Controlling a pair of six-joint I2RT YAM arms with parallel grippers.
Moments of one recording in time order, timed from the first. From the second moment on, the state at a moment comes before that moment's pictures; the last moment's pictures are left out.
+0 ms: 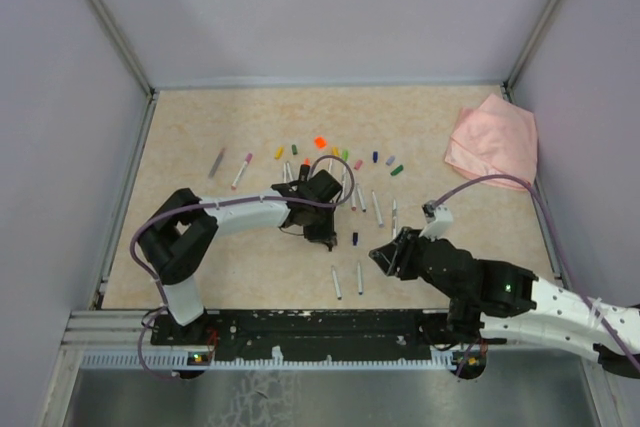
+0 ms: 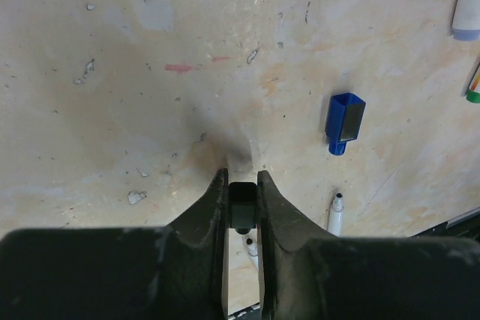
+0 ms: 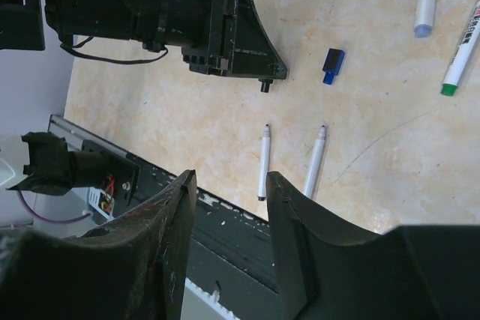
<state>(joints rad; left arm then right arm) -0.90 1.80 1.09 -0.40 0.04 -0.84 1.25 0.44 0.55 -0.62 0.50 1.00</state>
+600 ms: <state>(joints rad) -0.90 1.74 1.12 -0.46 -0.03 -0.75 1.25 0.45 0.55 -0.60 0.51 0.97</state>
